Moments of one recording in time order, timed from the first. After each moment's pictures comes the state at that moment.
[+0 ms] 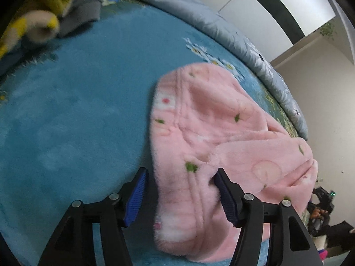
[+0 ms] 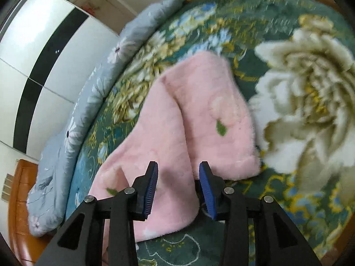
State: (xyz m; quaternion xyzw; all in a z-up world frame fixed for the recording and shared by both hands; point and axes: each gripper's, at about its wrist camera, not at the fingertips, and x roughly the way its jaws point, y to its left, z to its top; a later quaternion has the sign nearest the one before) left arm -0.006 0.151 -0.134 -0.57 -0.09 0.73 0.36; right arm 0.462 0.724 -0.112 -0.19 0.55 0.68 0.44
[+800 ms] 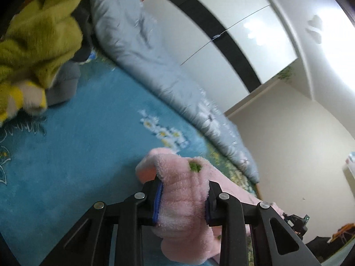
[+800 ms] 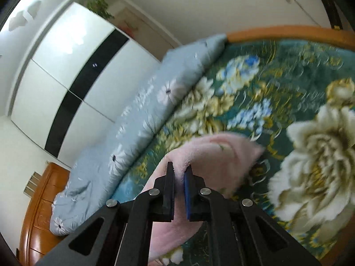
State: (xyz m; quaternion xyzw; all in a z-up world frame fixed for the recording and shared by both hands) left arm -0.022 0.101 -0.026 -0.42 -0.24 0.75 0.46; right arm 0.512 0.716 0.024 -0.07 0.48 0.77 0.41
